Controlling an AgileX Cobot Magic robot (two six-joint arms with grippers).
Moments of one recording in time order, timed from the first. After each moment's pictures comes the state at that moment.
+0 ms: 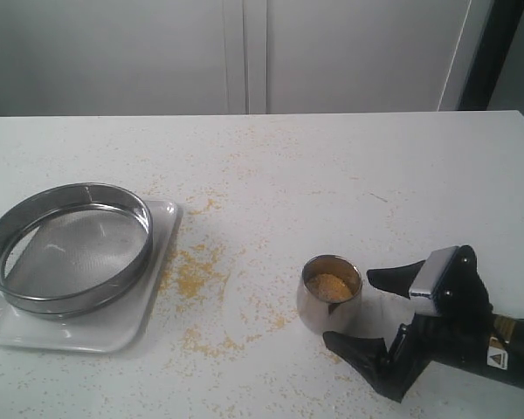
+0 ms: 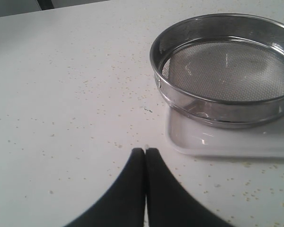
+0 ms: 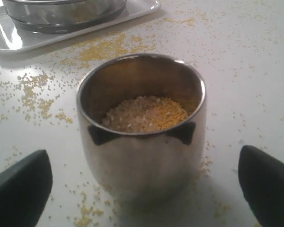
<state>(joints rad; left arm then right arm) 0.06 0.00 0.02 -0.03 0.42 0.15 0.02 1.95 -0.31 -0.95 -1.21 0.03</state>
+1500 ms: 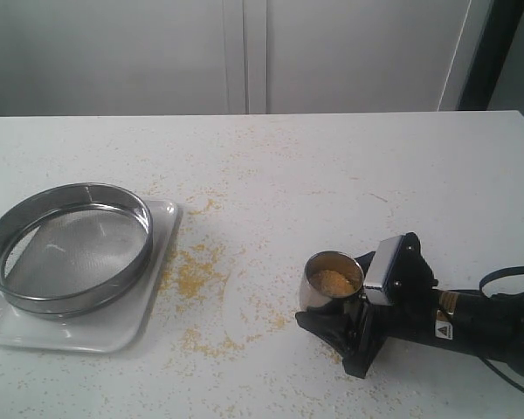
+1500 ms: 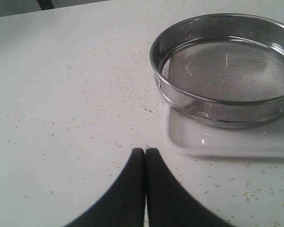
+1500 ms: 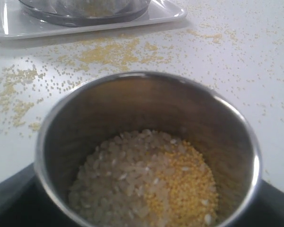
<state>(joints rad) 0.06 0.00 0.02 -0.03 0.42 0.15 0.12 2.12 -0.52 -0.97 -1.21 0.02</state>
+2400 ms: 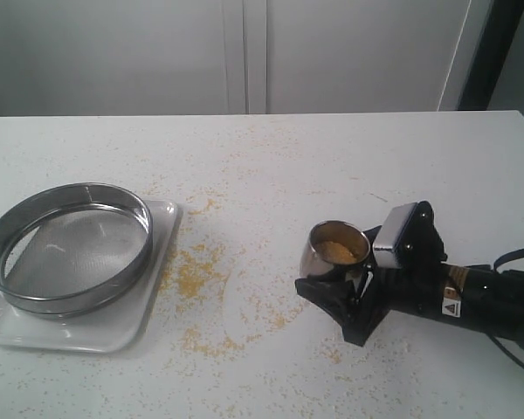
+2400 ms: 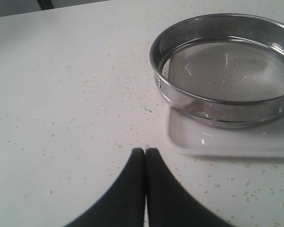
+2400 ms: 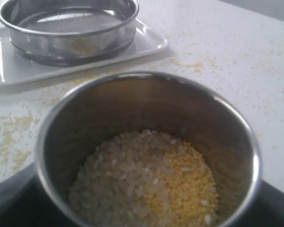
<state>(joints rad) 0.06 0.00 0.02 -0.03 0.42 0.15 0.12 1.99 -0.52 -0.96 -1.19 0.19</state>
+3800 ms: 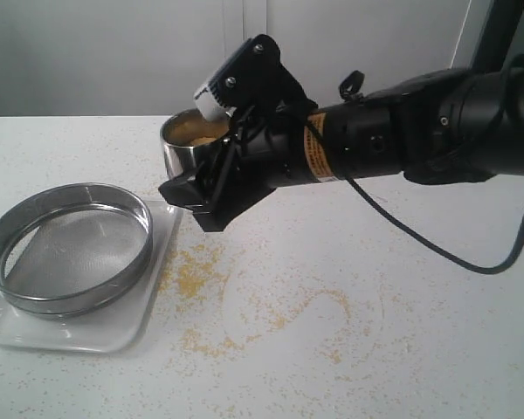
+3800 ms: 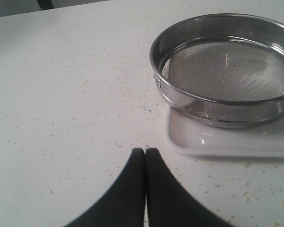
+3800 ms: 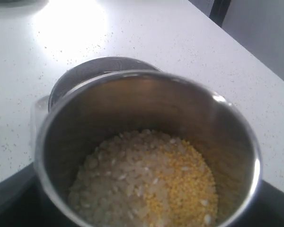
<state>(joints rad) 0.06 0.00 0.02 -0.03 0.42 0.15 0.59 1.63 -1.07 -1.59 -0.49 1.27</state>
